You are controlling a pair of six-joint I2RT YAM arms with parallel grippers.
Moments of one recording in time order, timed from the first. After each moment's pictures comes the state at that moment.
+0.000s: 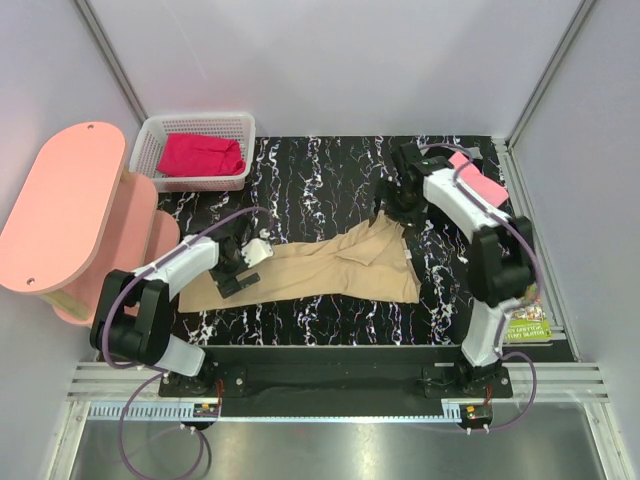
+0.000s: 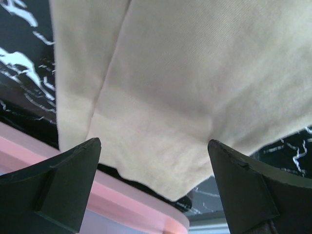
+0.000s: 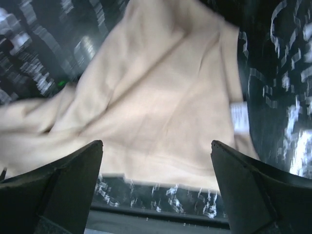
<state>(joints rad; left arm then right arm) -0.28 1.46 0.81 -0.70 -0.17 0.78 0.32 2.01 1.64 -0.93 -0.10 0.58</state>
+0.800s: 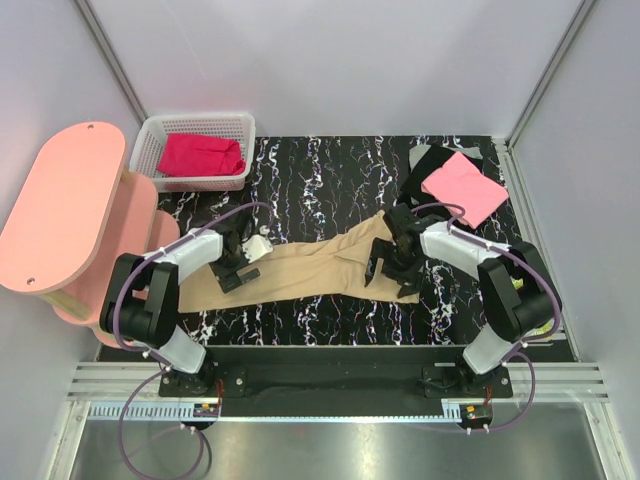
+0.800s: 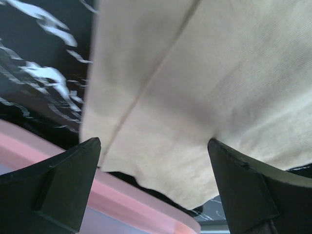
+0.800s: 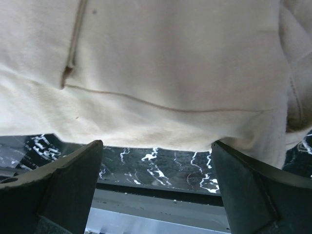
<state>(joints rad) -0.26 1.56 0.89 -0.67 -0.19 0.79 0.47 1.66 0.99 -0.71 -0.16 0.75</state>
